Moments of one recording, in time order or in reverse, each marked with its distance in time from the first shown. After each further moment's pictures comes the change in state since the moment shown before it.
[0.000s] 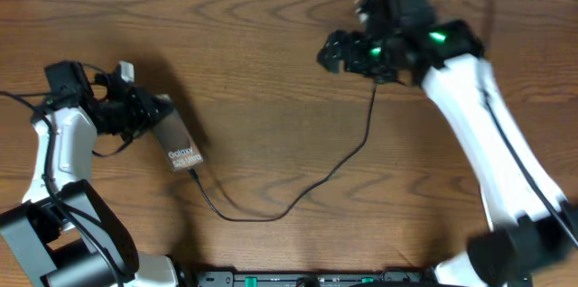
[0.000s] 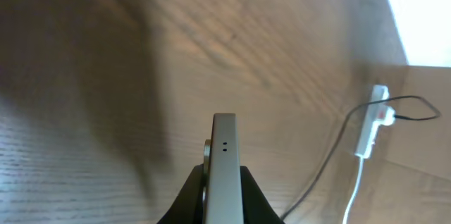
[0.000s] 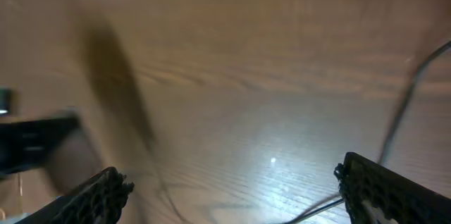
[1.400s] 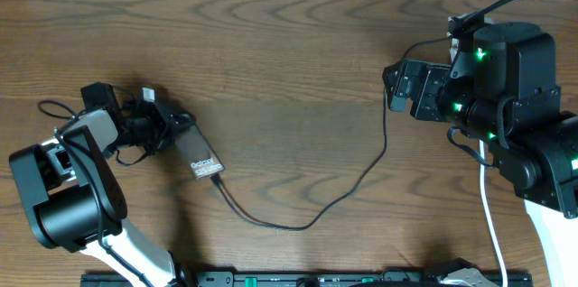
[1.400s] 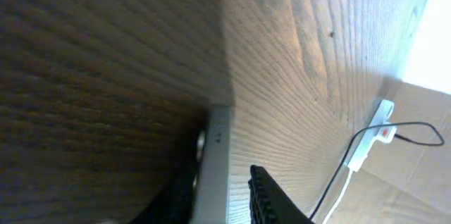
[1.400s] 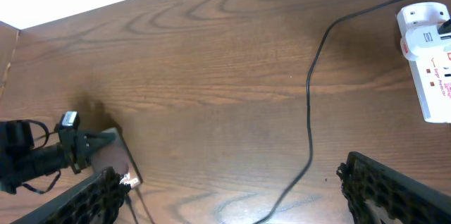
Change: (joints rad) left arm -0.021 0.273 -0.124 0.271 0.051 -0.155; right arm 0.002 -0.451 0.003 -0.217 0.294 0.001
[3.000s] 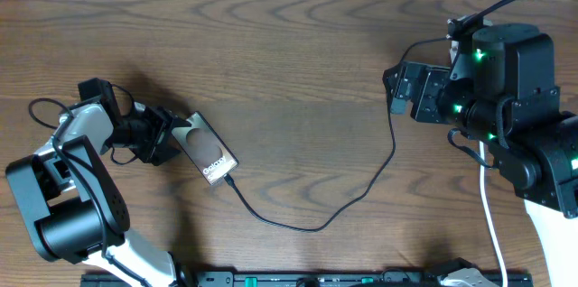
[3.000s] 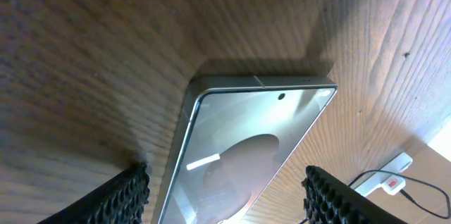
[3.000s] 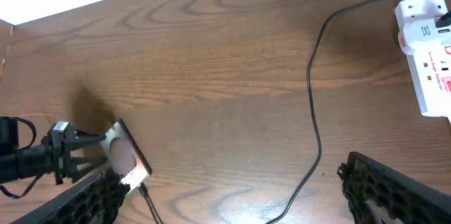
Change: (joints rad) left arm -0.008 -0.060 0.058 -0.259 -0.214 -0.239; right arm 0.000 0.000 0.000 -0.019 0.000 0.000
